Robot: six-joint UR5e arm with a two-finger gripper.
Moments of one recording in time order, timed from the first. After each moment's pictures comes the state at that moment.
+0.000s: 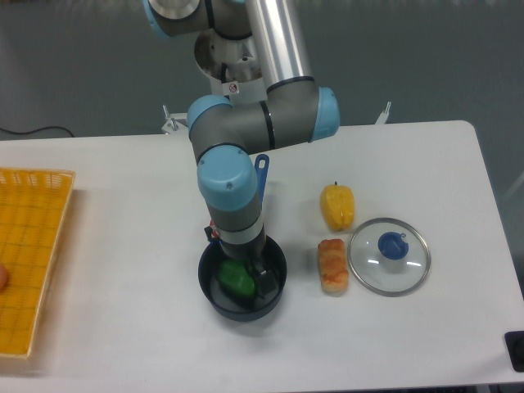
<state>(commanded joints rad) 2.31 -2.00 -1.56 -1.03 1.60 1.29</state>
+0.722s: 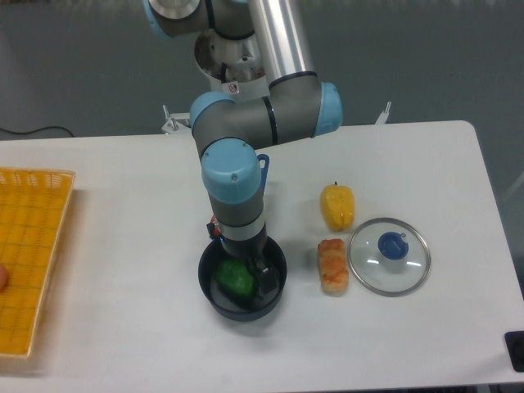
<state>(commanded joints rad) 2.34 -1.97 -1.61 -0.98 1.60 1.27</state>
